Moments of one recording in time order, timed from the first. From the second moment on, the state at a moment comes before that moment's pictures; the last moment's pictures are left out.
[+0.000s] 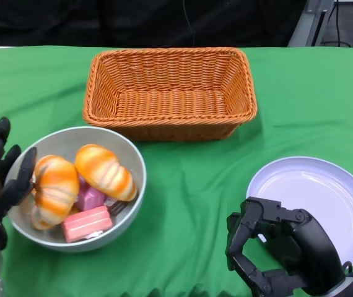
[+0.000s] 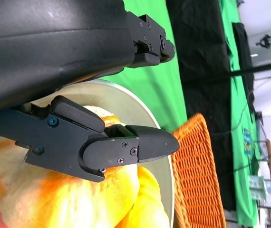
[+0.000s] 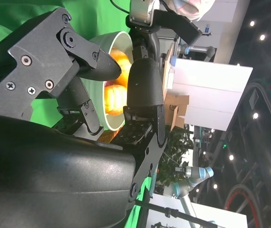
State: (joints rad) left arm -0.45 0.19 0.24 1.02 -0.11 -0.52 -0.15; right arm 0.04 0.03 0.18 0.23 0.22 -0.66 0.52
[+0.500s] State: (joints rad) left arm -0.36 0.12 0.20 0.86 -0.12 -0.52 -0.13; right arm 0.04 0.03 0.18 0.23 0.21 -0.66 0.51
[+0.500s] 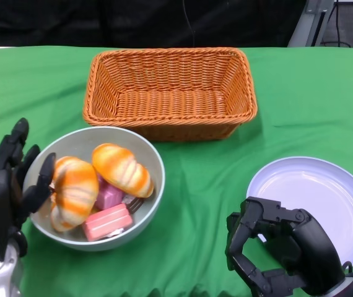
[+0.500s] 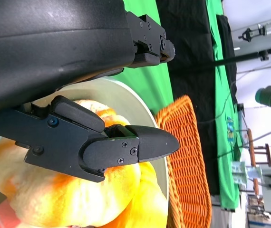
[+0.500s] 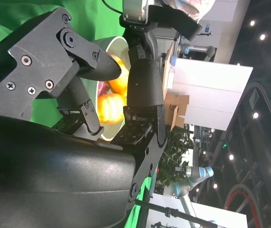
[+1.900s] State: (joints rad) left arm -0.15 -0.05 0.05 0.50 -0.12 -0.41 -0.15; right arm 0.04 0.03 0.18 0.22 0.21 -0.66 0.50
